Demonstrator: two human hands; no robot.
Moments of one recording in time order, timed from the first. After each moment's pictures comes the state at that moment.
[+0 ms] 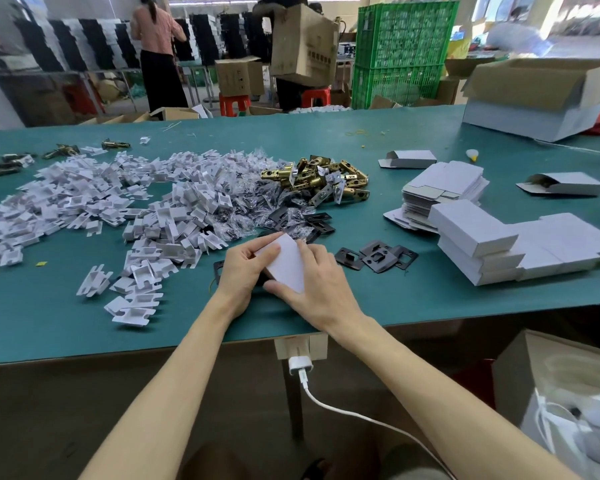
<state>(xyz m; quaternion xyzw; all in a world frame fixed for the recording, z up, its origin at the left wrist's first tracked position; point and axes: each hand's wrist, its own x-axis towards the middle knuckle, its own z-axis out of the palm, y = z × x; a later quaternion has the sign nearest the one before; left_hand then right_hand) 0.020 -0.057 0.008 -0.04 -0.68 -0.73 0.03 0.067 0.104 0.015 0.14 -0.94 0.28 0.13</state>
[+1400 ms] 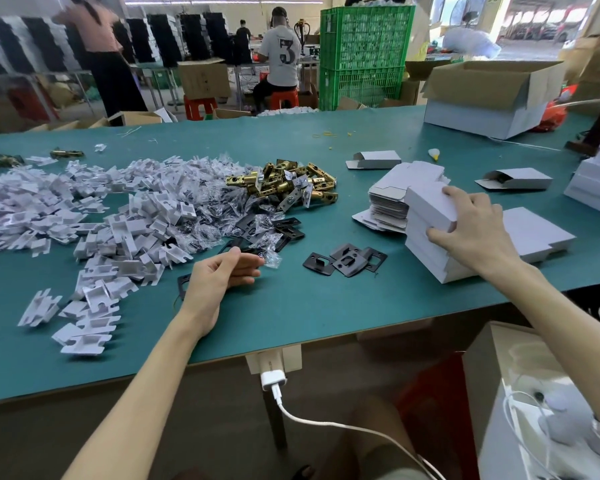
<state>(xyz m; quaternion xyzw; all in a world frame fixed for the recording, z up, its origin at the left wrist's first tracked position) 0.014 -0.049 0.005 -0.07 -0.70 -0.71 0.03 0.048 0.346 0.083 -0.14 -0.96 0.20 0.17</state>
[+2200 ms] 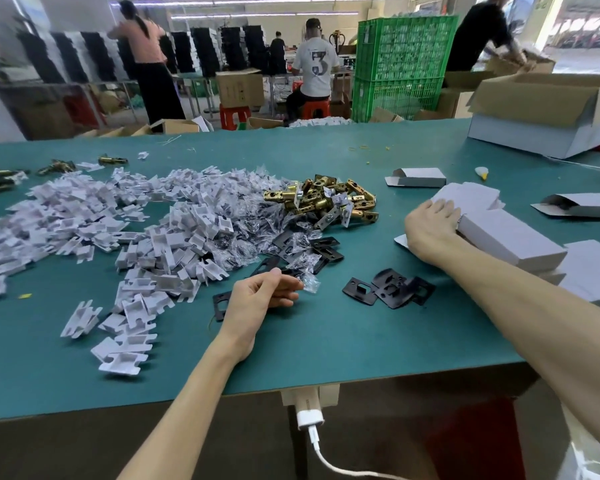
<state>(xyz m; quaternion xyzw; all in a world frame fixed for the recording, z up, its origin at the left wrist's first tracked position) 0.010 -0.052 0.004 -0.05 -0.69 -0.72 0.02 -0.096 0.246 0.073 -0.16 -0.98 -0.11 0.02</state>
